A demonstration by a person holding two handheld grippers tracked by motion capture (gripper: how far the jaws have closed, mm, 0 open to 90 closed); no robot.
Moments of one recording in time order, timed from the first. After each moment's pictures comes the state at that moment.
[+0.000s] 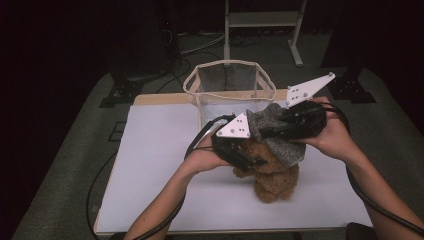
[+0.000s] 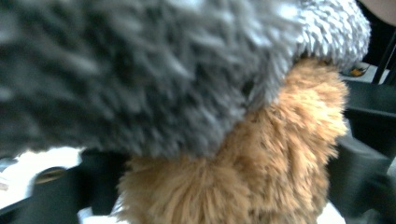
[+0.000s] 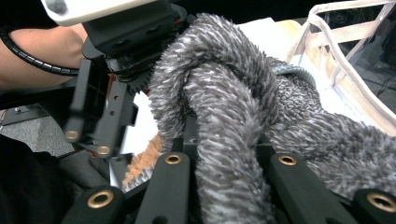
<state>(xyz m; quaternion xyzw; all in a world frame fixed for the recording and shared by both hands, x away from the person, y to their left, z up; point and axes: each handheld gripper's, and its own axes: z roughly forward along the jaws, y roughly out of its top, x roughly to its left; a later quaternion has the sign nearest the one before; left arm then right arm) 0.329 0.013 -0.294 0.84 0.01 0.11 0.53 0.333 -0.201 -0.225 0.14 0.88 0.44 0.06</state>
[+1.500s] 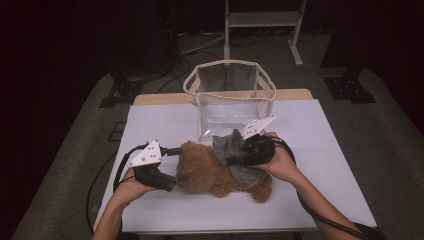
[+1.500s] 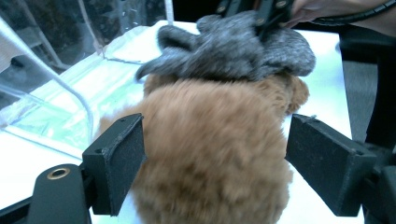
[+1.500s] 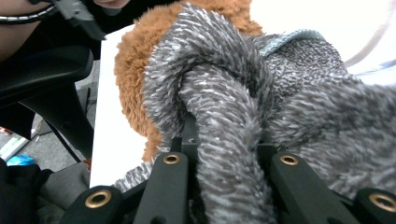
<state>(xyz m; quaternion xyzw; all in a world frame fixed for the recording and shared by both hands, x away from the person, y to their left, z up) 0.296 0.194 -0.359 0.83 0.13 0.15 0.52 0.362 -0.128 -0.364 0.16 0.87 0.46 -0.03</state>
